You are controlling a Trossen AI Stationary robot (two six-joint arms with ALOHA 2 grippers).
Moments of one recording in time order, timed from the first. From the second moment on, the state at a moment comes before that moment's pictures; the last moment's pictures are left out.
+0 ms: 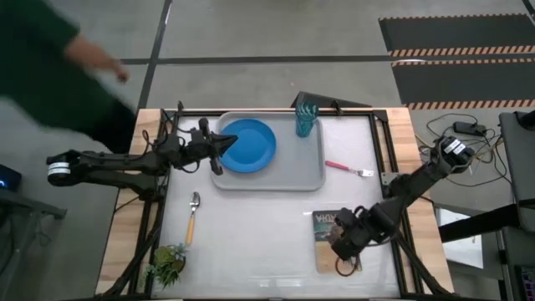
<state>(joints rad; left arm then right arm) 0.23 0.93 0.41 0.73 -0.09 -0.03 0.70 1.46 0.92 -0.81 -0.01 1.53</state>
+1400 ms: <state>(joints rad) -0.32 1.42 0.67 0.93 -0.18 -0.20 0.93 1.46 0.81 -0.76 0.06 1.47</state>
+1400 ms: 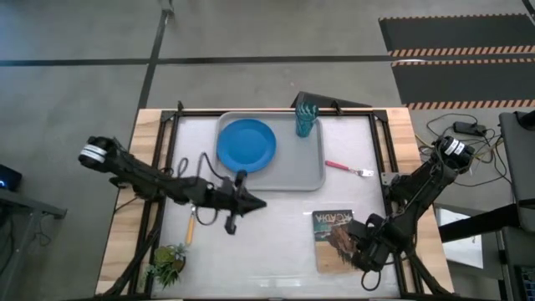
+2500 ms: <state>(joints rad) -0.38 1.74 0.95 0.74 -0.19 -0.29 1.03 1.61 0.81 -0.45 0.39 1.34</state>
